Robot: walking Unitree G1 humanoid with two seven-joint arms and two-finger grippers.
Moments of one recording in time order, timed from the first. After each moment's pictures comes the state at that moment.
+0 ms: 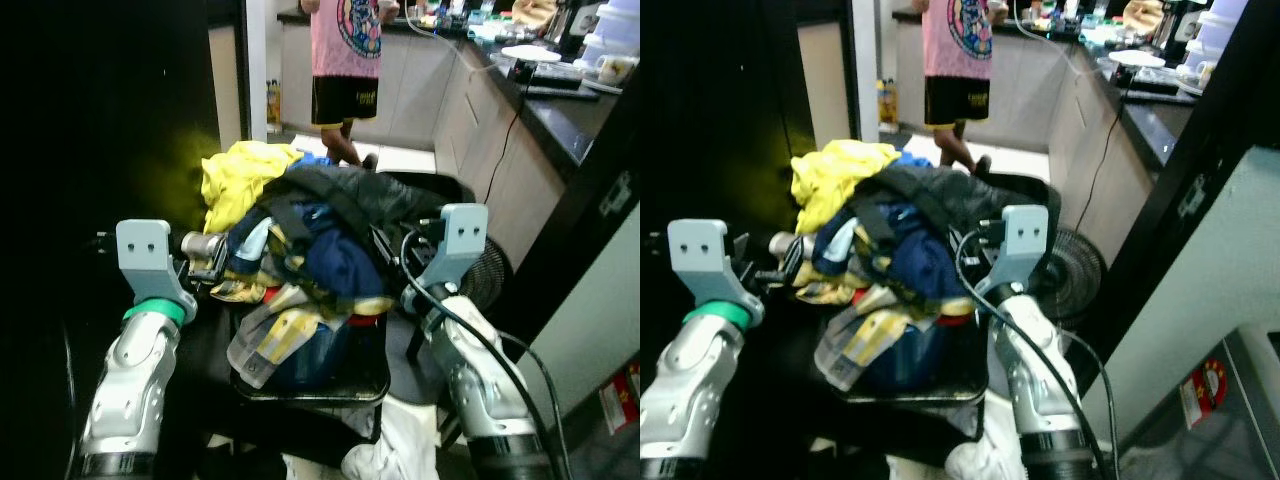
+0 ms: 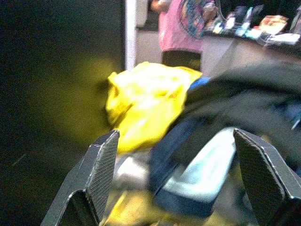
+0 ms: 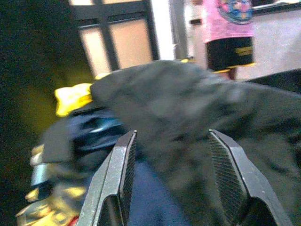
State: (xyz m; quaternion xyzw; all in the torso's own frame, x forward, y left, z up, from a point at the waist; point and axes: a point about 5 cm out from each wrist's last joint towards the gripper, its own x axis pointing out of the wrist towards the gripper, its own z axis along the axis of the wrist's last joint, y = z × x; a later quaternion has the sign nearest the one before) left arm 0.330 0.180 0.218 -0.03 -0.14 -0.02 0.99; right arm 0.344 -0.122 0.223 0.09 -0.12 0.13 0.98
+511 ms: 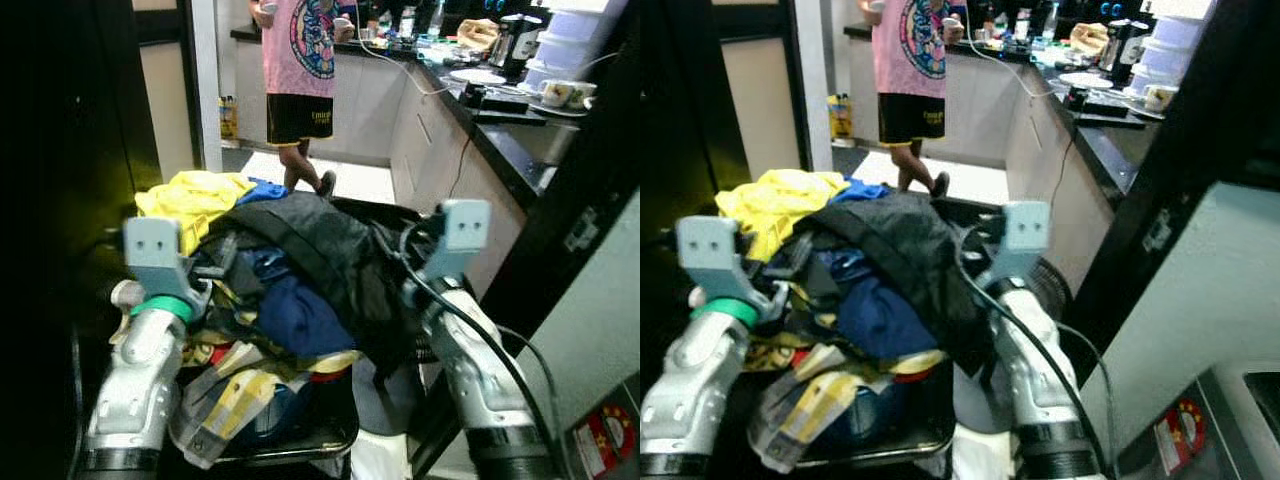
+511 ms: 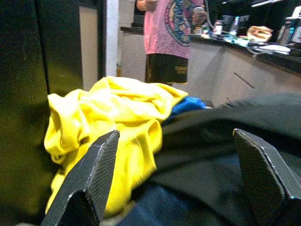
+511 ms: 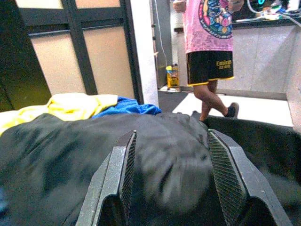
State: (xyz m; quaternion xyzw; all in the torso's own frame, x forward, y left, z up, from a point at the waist) left arm 0.330 0.188 0.217 -0.03 -0.15 -0.01 0.99; right arm 0.348 -0.112 0.237 0.09 -0.14 0.15 0.97
